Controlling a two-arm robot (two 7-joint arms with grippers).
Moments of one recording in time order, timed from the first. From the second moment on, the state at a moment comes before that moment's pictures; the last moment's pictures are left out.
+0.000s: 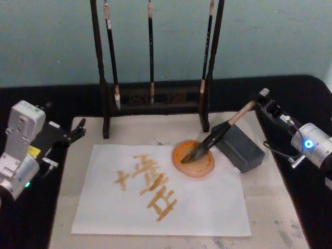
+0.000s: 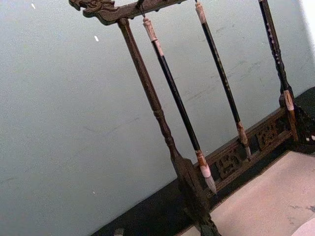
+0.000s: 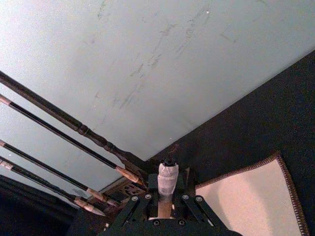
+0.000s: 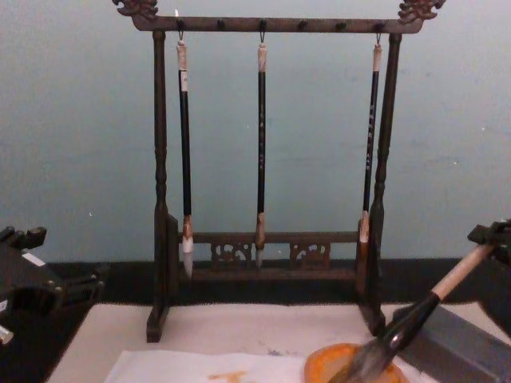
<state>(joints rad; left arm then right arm) -0.20 0.60 0.45 -1.41 -0.25 -0.12 0.03 0.37 0.35 -0.20 -1.11 1.19 0.29 0.36</state>
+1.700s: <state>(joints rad) -0.20 0.60 0.45 -1.41 -0.25 -0.12 0.03 0.33 0.51 -0.47 -1.60 0.77 0.02 0.38</state>
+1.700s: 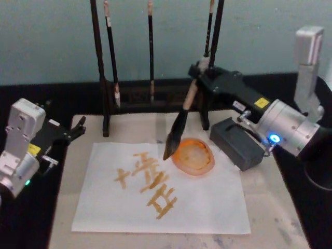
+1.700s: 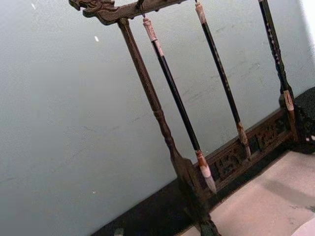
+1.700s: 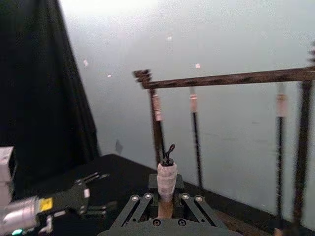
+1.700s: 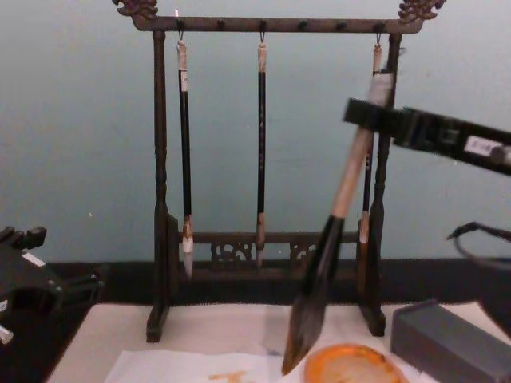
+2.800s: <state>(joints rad) -0.20 0.60 0.45 -1.41 -0.25 -0.12 0.03 0.38 0.36 -0.58 -1.49 0.54 0.00 0.44</state>
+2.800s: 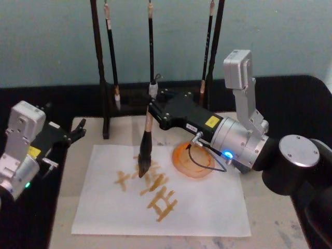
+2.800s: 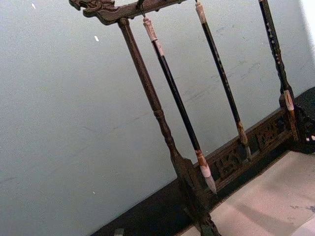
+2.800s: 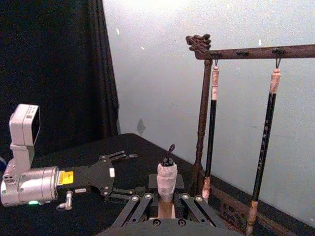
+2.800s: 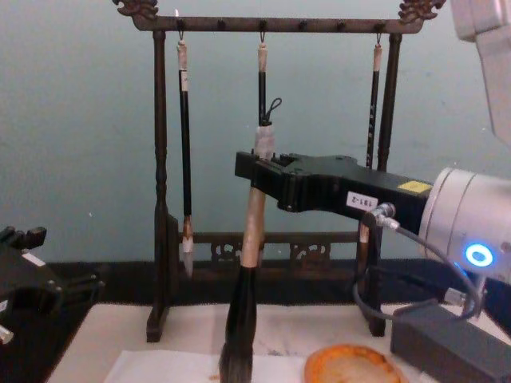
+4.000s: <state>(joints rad) -0.20 0.60 0.45 -1.41 -0.25 -0.12 0.03 0.35 0.32 -0.48 -1.46 0.46 0.00 0.43</state>
